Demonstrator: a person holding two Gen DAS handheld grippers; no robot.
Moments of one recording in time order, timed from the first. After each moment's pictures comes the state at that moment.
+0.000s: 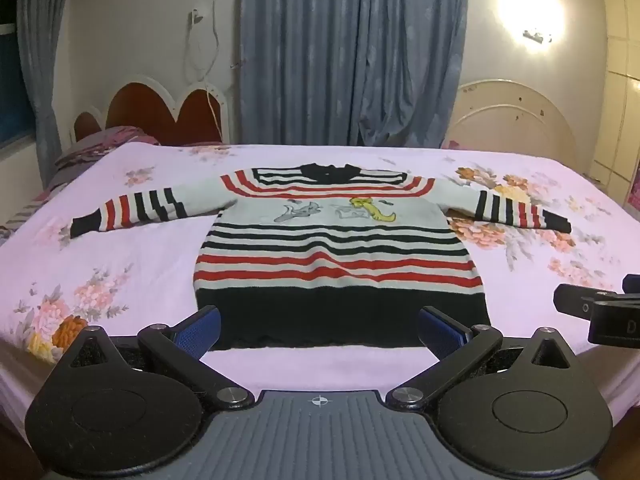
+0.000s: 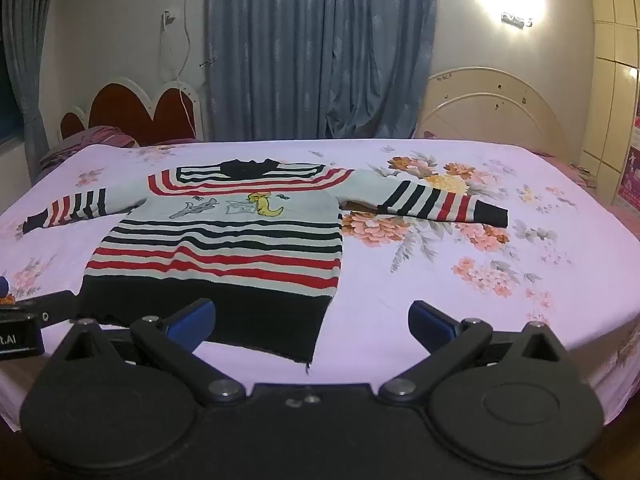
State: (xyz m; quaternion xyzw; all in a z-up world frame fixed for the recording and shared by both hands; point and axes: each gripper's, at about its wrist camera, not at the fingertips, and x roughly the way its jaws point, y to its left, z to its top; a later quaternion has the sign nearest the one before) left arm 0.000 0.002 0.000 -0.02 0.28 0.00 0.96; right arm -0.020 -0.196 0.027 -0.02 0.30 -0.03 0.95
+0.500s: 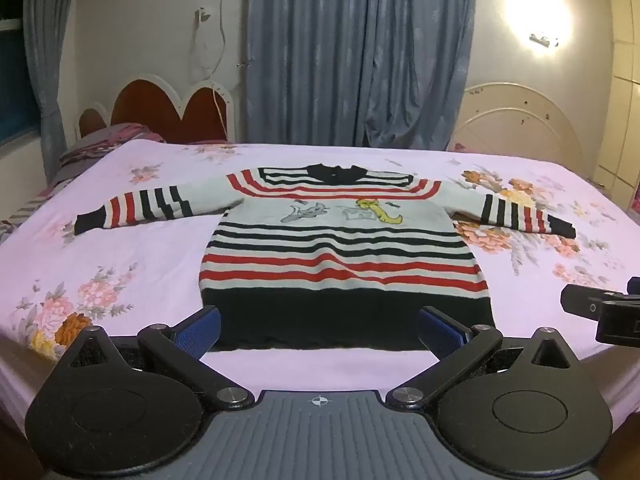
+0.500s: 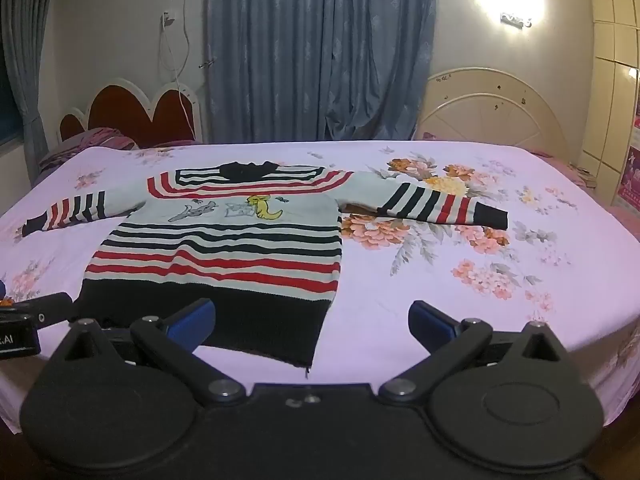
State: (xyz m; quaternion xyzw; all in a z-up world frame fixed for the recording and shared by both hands) left arm 0.004 0.004 0.001 -0.01 0.28 0.01 0.96; right arm -0.021 -0.198 0.024 -0.02 0.30 -0.03 0.95
